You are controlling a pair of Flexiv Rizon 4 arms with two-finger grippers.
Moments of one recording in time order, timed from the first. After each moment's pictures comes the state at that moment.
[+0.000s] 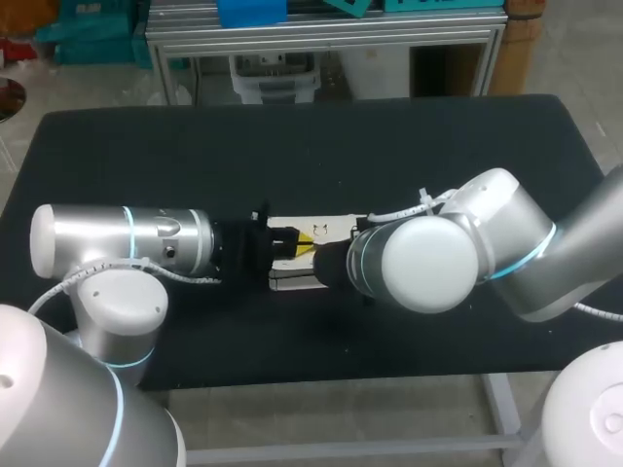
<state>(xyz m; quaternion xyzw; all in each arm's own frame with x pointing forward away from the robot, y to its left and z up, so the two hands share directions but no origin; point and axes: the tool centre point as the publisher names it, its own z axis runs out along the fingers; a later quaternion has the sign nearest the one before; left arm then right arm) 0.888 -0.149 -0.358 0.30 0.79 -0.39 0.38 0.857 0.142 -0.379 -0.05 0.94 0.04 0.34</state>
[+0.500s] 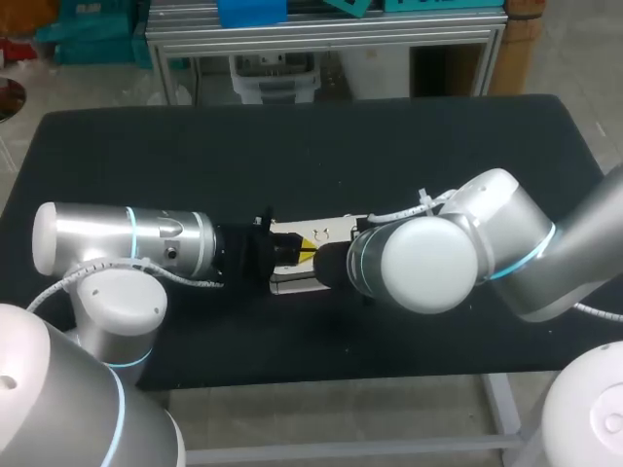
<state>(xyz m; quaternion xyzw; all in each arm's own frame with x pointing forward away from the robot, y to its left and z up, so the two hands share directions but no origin) 0.877 -0.157 -0.362 0.31 0.79 -0.40 0.36 0.857 0.142 -0.380 -0.05 0.94 0.04 0.34</state>
